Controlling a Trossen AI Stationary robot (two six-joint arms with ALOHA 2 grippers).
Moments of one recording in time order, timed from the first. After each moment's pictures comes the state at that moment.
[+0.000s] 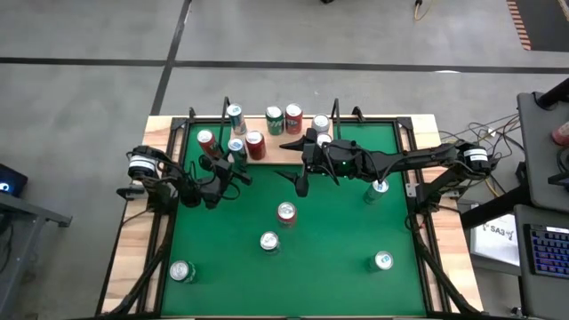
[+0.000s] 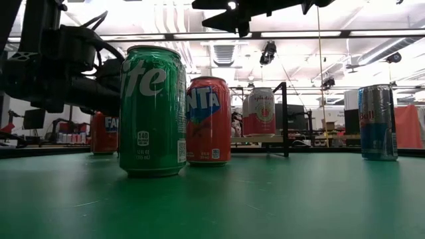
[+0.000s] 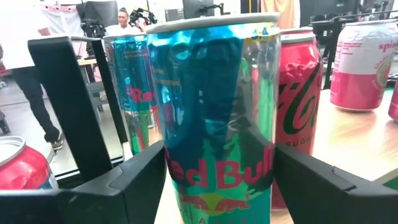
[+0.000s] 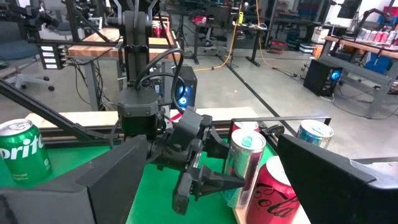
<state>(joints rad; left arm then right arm) 0.04 1.81 0.20 1.57 -1.13 0.02 -0.06 1.52 1.09 0.35 0.12 -0.06</state>
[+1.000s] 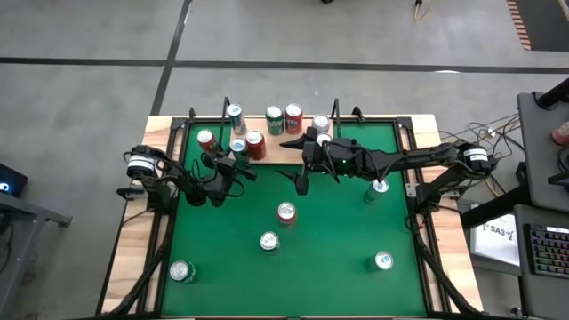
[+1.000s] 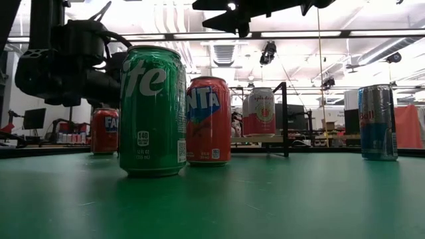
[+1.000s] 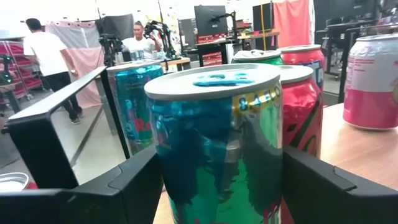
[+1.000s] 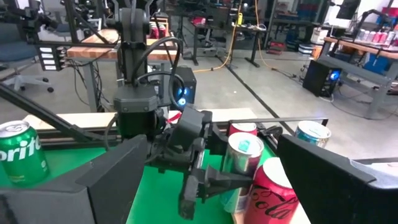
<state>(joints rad) 0.04 1.79 0.29 1.57 -1.17 0.14 -0.07 1.52 1.09 0.35 0.10 -0.06</state>
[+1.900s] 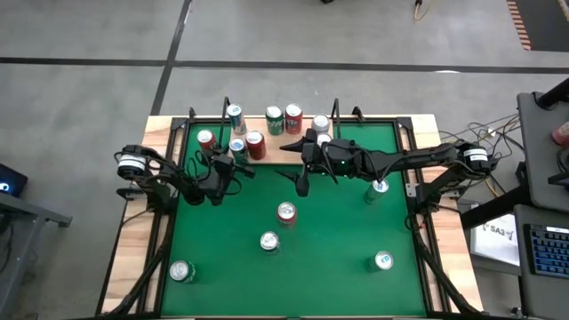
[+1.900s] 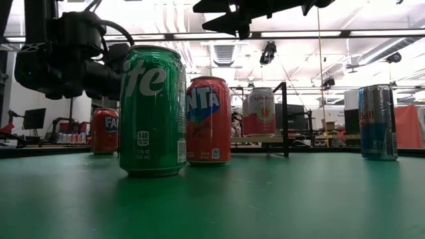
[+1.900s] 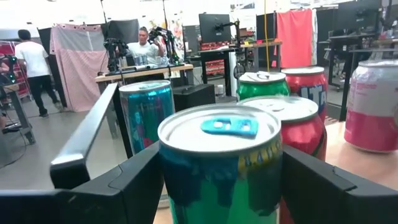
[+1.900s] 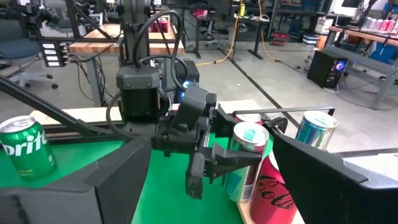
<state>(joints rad) 0.04 1.71 0.29 1.57 -1.18 0.18 -0.07 1.52 1.09 0.32 0.10 -0.03</state>
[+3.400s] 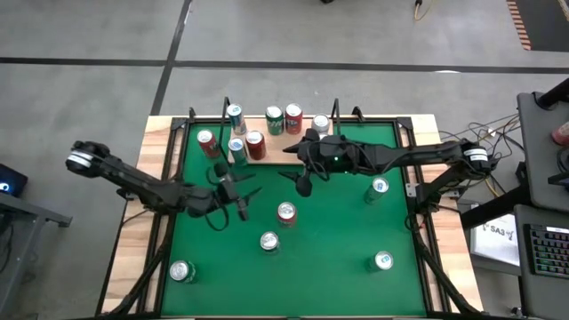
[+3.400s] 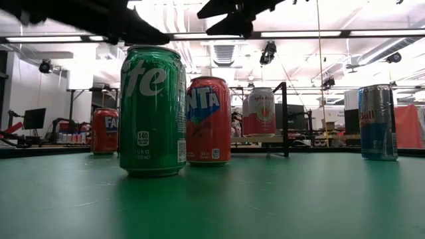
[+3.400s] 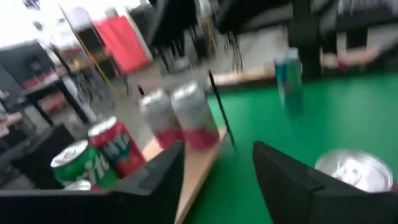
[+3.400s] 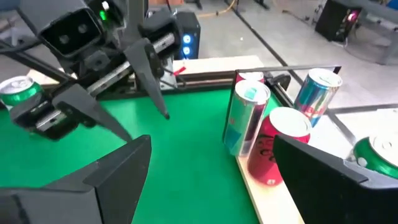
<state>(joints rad) -0.31 1.16 0.50 0.50 -0.80 0.20 -0.07 1.52 1.24 -0.04 0.10 0.01</state>
